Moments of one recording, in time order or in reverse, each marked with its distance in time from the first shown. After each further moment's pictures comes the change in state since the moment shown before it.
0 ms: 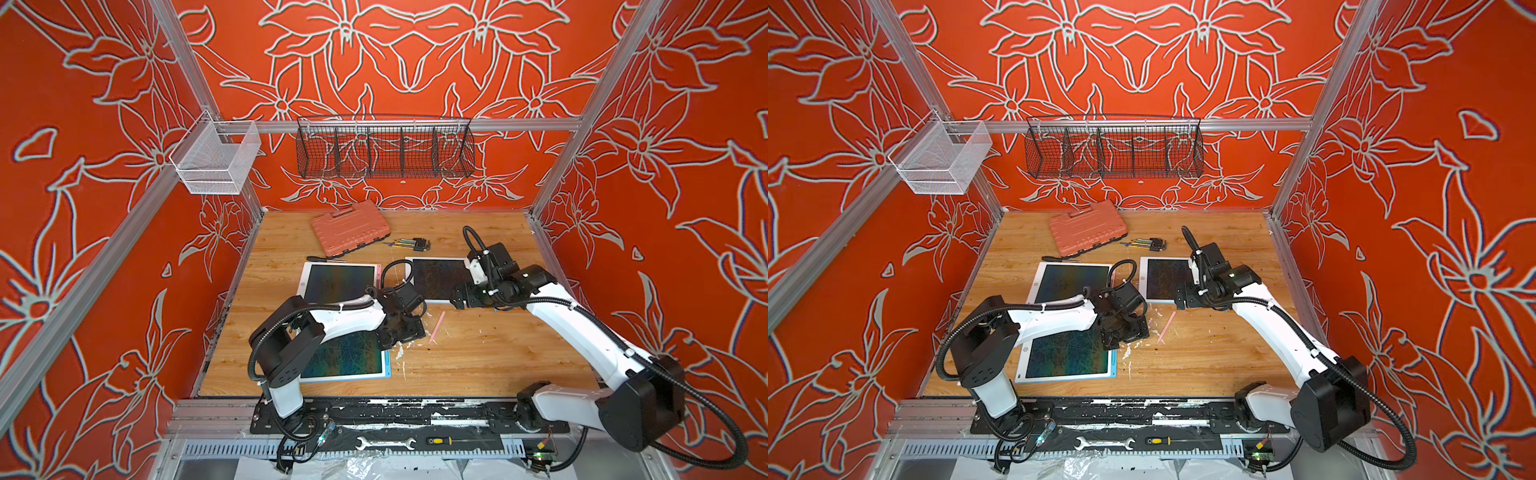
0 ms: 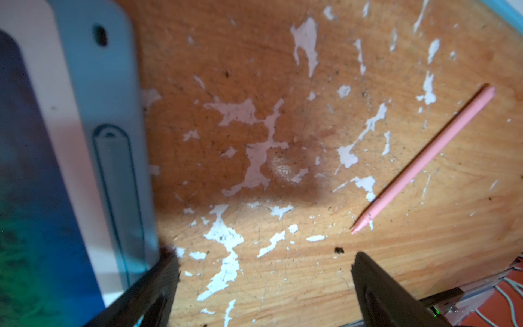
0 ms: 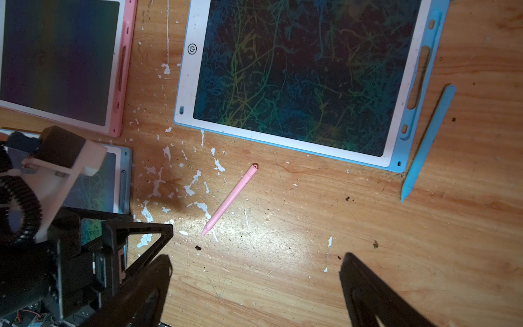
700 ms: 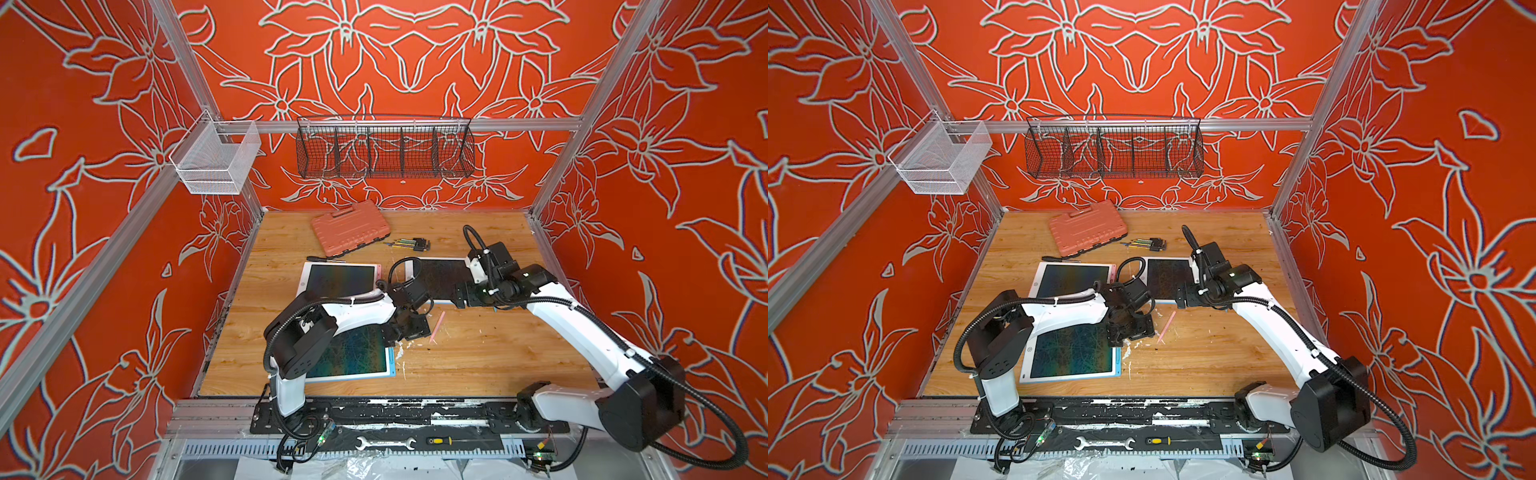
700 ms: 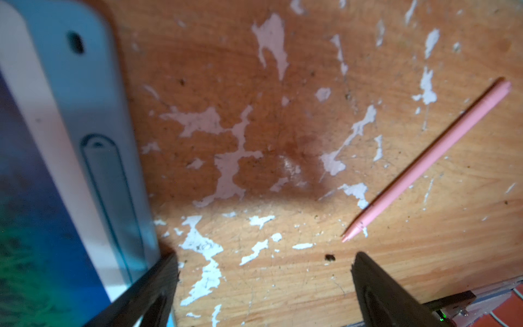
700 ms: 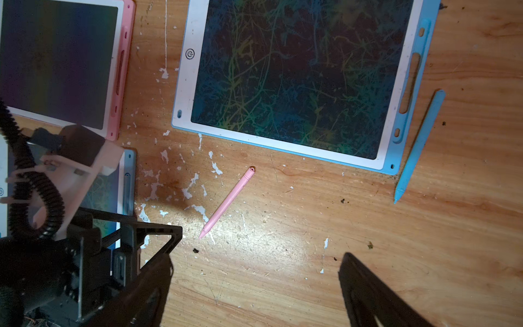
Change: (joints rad) left arm -0.015 0.100 0.134 -0.082 0.019 0.031; right arm 0.000 0.000 0.007 0.000 0.014 -0.002
